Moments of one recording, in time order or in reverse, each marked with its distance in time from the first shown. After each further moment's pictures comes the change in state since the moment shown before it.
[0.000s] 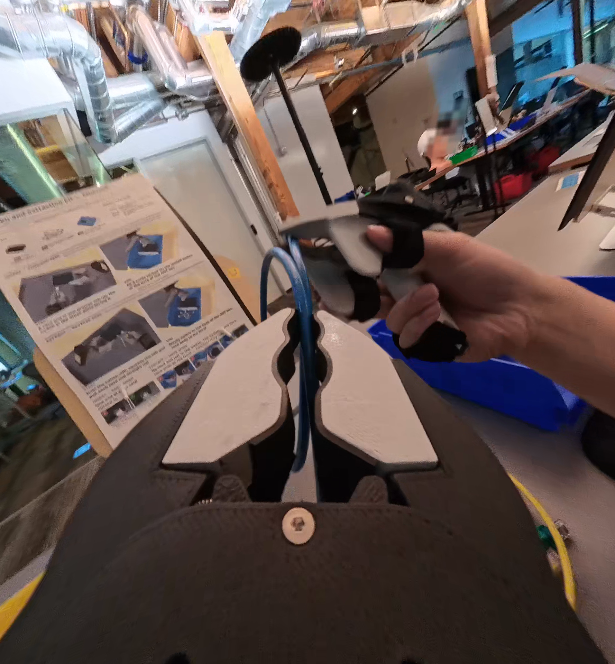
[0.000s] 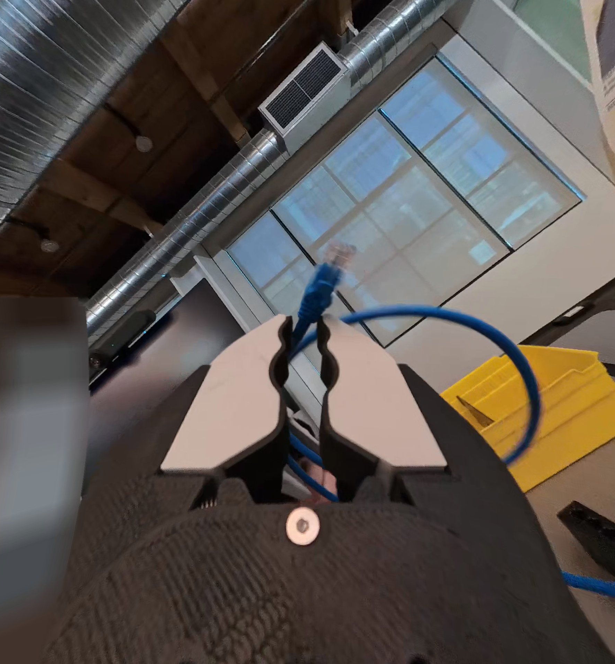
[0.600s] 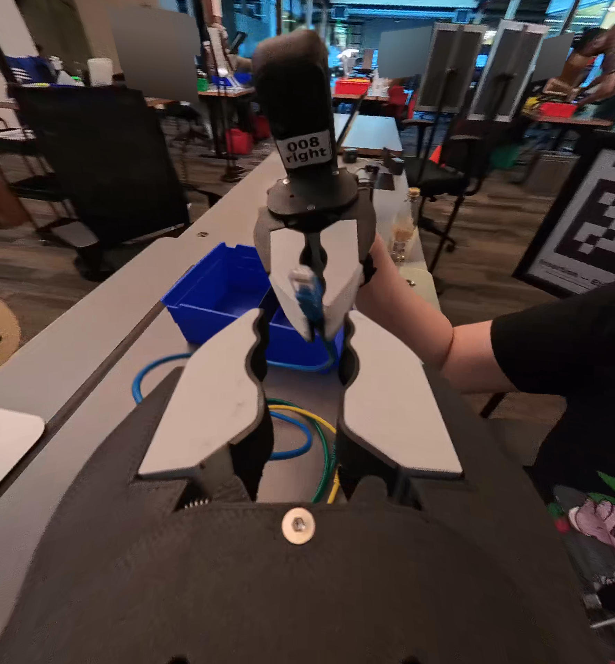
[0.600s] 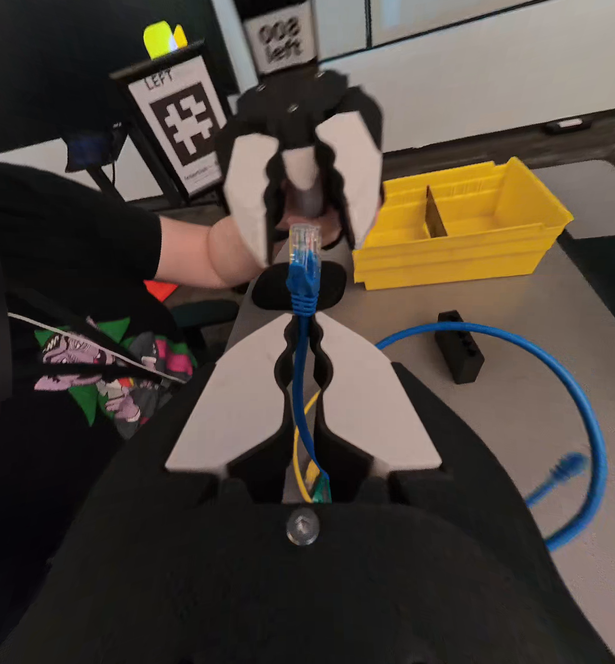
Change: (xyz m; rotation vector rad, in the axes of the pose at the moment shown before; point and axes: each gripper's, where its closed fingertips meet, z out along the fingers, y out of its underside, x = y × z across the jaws) left arm 0.032 -0.010 0.018 -0.183 0.788 -0.417; right arm -0.012 0.083 -0.062 -0.946 0.034 -0.472
